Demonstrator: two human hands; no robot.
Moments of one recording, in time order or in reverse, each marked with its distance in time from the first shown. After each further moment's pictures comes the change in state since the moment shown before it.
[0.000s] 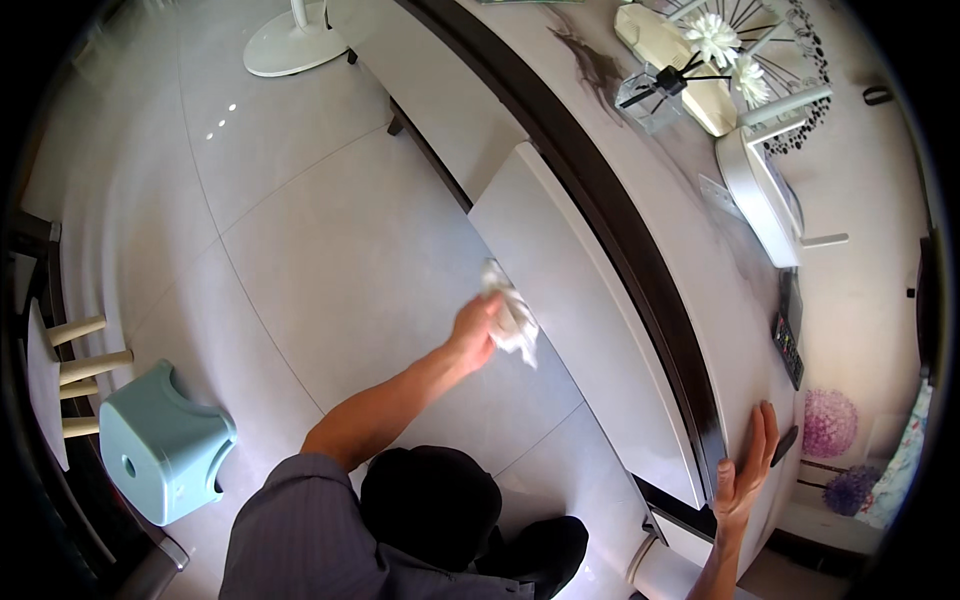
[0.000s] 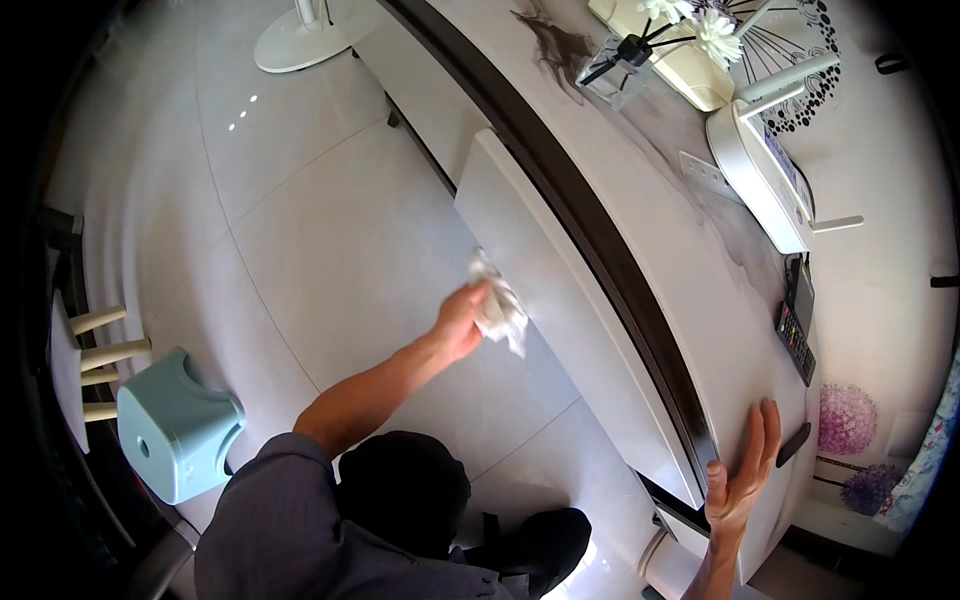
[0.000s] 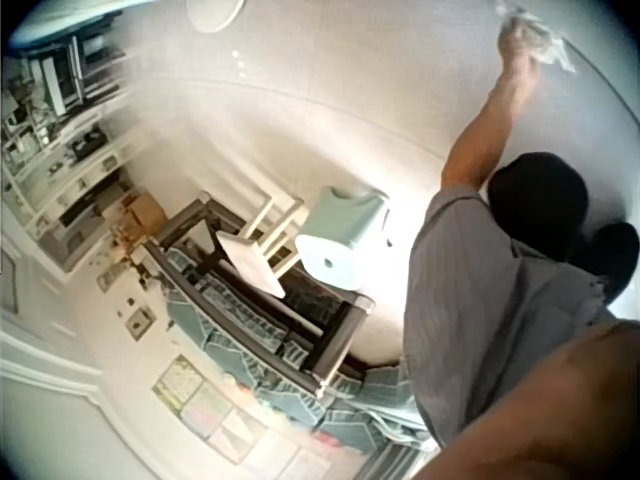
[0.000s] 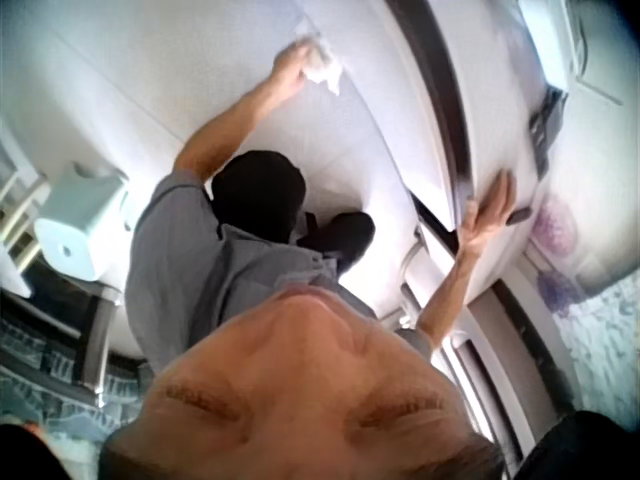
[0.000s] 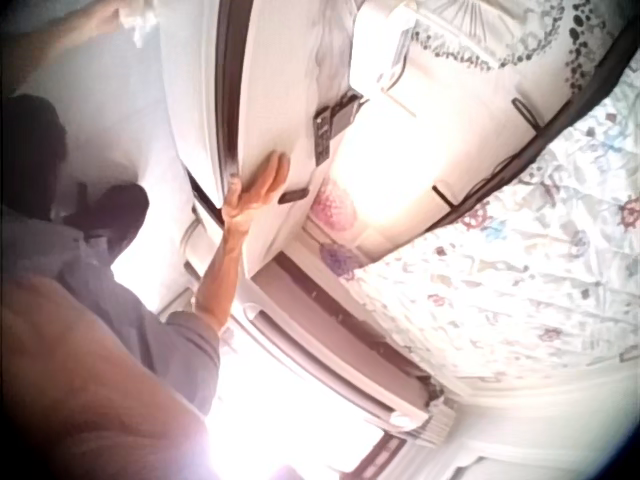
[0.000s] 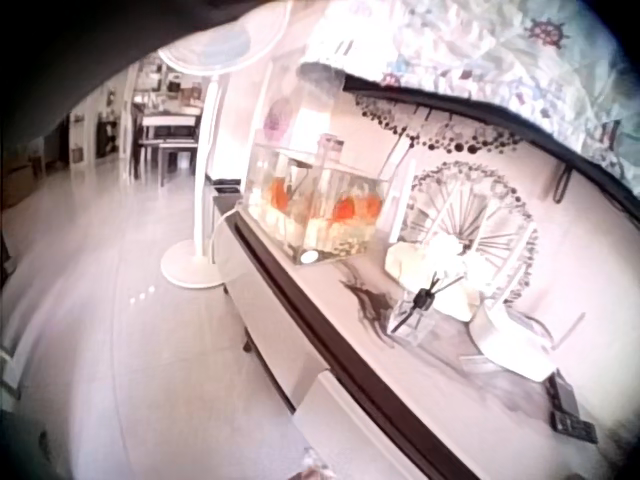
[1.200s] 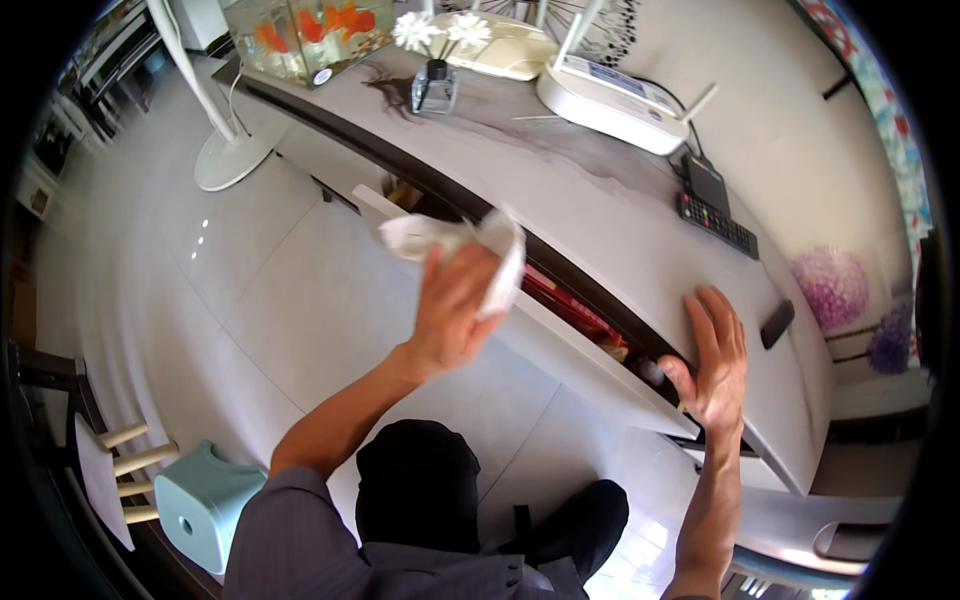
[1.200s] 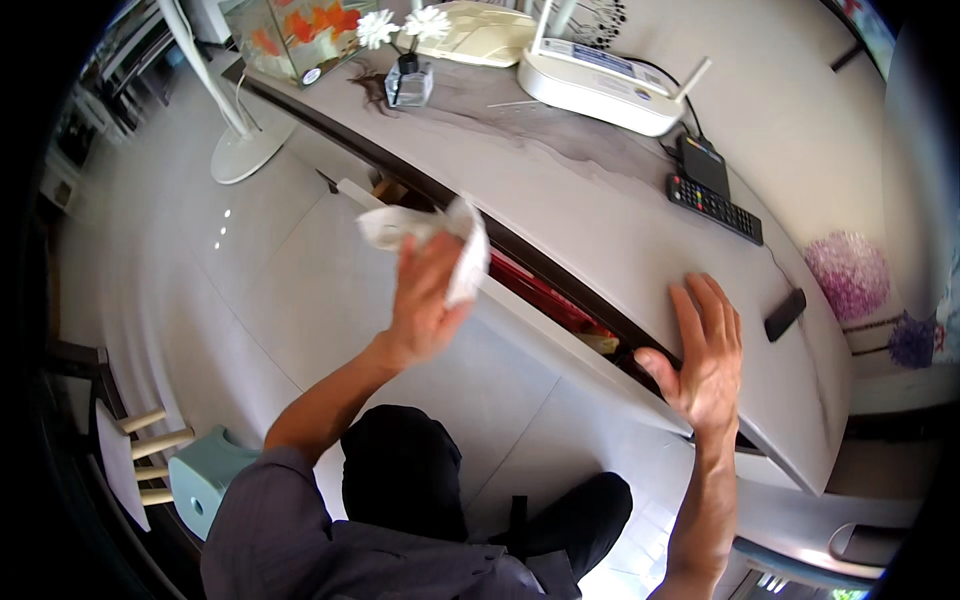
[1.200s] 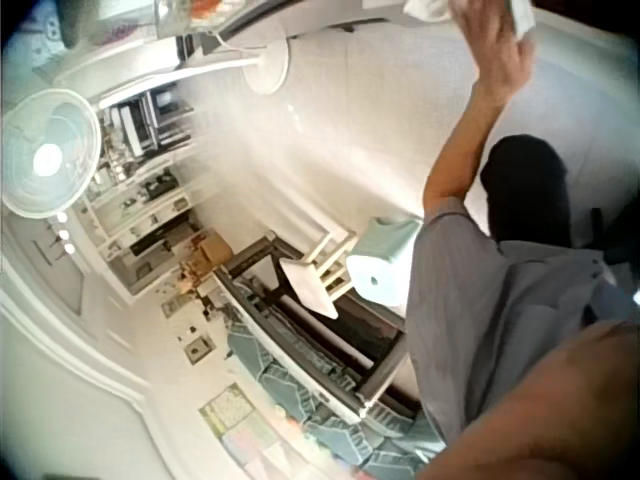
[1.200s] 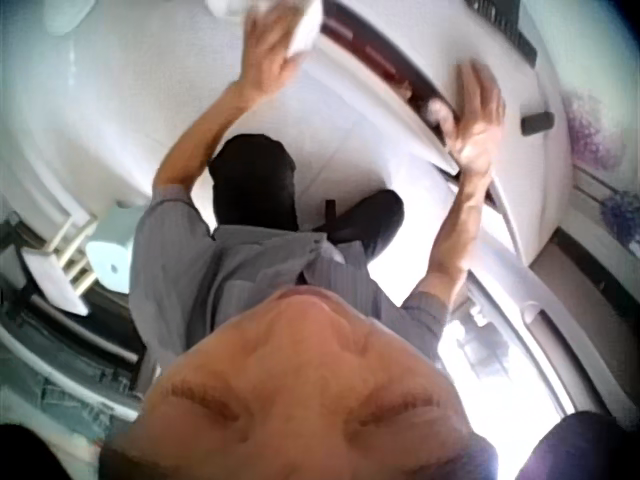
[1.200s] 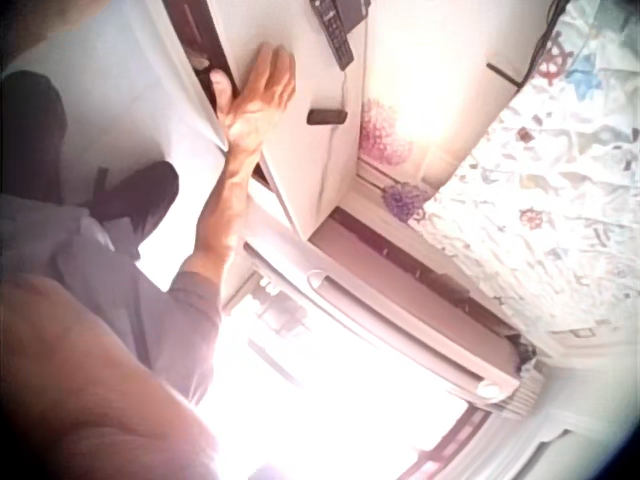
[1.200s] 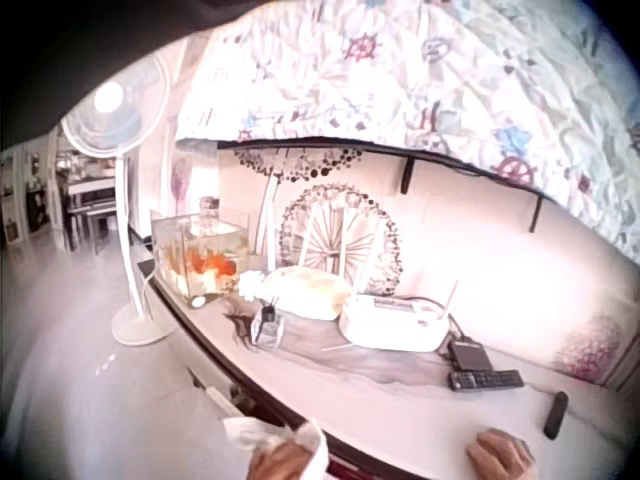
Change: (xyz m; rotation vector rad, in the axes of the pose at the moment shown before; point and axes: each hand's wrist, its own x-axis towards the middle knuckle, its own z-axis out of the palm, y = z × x) left_hand -0.107 0.046 0.130 1.581 -0.601 1.650; right_hand -0.002 -0.012 -0.002 -0.072 0.166 -0.047
